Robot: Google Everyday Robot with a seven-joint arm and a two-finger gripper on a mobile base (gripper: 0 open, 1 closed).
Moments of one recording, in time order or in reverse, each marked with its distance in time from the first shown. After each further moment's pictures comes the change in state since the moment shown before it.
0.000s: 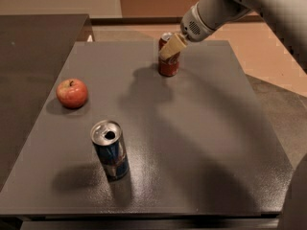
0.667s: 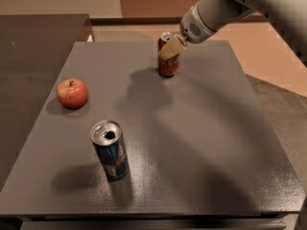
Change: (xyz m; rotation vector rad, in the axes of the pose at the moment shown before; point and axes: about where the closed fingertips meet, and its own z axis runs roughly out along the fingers) arm -0.002 0.016 -0.008 -0.011 -0.016 -0.053
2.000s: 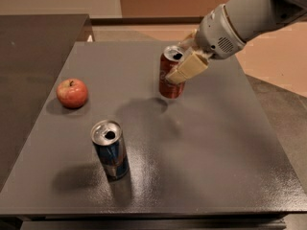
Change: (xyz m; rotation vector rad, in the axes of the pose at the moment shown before) arm 0.023 0.117 -0.082 -0.190 -0.064 -0.283
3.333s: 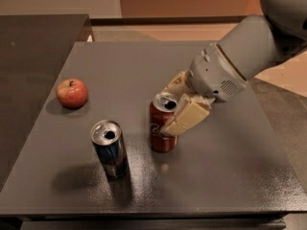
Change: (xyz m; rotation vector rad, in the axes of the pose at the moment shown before) arm 0.007 0.127 0.011 -0.273 0.005 -0.101
